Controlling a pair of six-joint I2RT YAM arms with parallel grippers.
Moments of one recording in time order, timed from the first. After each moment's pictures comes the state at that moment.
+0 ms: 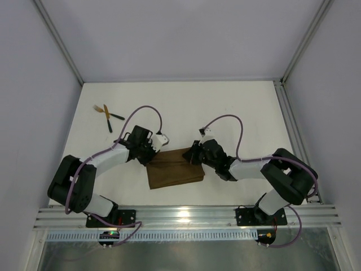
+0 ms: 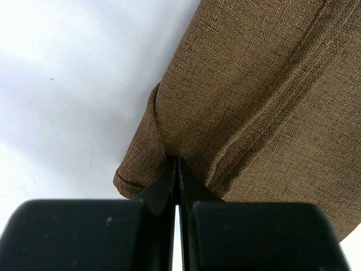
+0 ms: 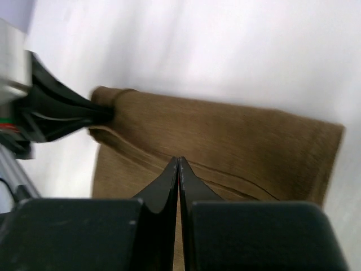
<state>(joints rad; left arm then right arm) -0.45 1.47 0.73 -0.35 0.19 0.45 0.80 1.57 0.50 0.59 0.04 0.74</state>
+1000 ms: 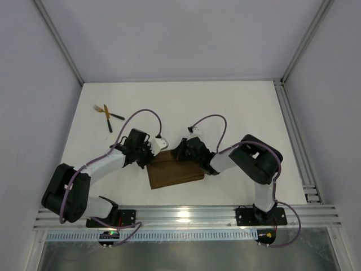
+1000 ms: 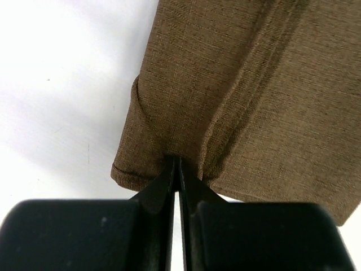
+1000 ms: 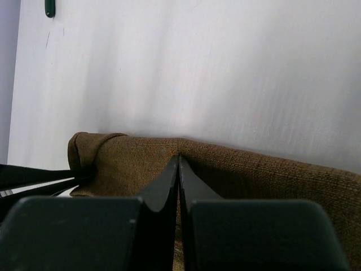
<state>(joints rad) -0.46 1.38 0.66 -0.31 0.22 0.52 0.84 1.91 0.73 0.72 0.07 0.86</state>
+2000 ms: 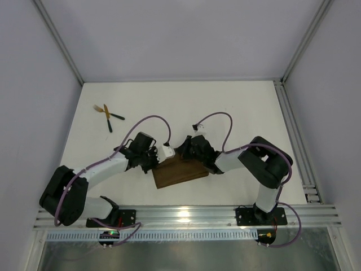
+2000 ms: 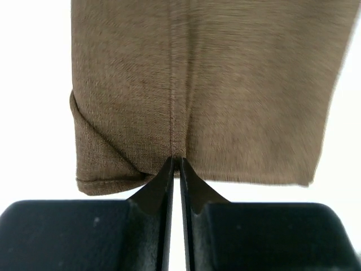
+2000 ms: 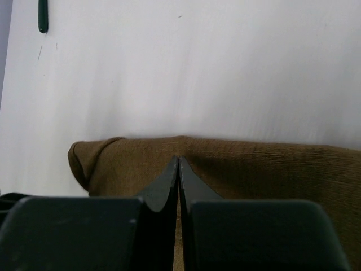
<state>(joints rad) -0.57 1.37 0.65 -0.31 0.24 0.60 0.82 1.81 0.69 0.66 0.13 0.82</state>
